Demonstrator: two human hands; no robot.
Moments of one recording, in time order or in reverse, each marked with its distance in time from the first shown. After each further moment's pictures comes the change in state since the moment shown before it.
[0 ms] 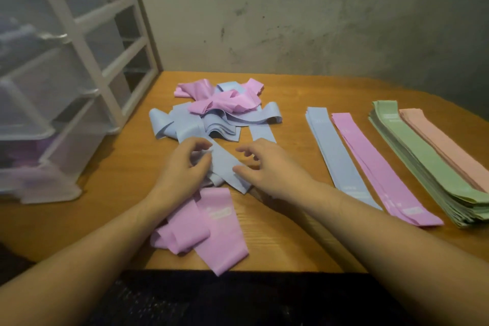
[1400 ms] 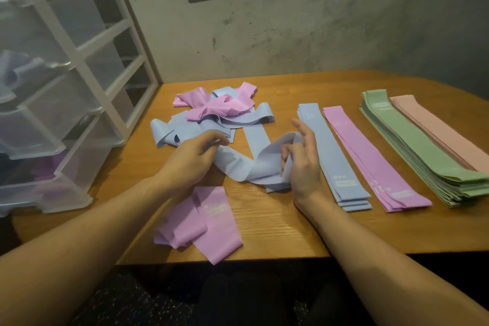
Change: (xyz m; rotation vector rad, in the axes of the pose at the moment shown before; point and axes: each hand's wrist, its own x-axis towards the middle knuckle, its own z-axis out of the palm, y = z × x) left_hand 0.019 0.049 -0.007 0.211 -0.253 0.120; right_hand -0.033 0.039 0.008 0.951 0.659 0.157
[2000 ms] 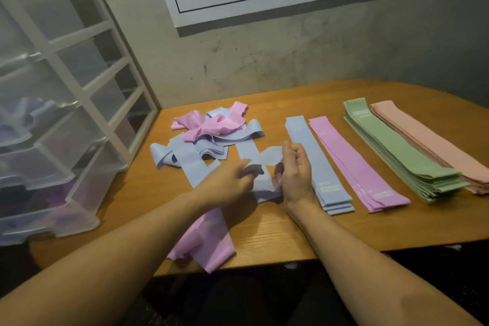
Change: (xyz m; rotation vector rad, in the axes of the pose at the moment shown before) left_hand 0.001 0.078 0.035 0.105 -0.312 0.029; right_hand -0.003 -0.010 -0.004 0.168 0.132 0.071
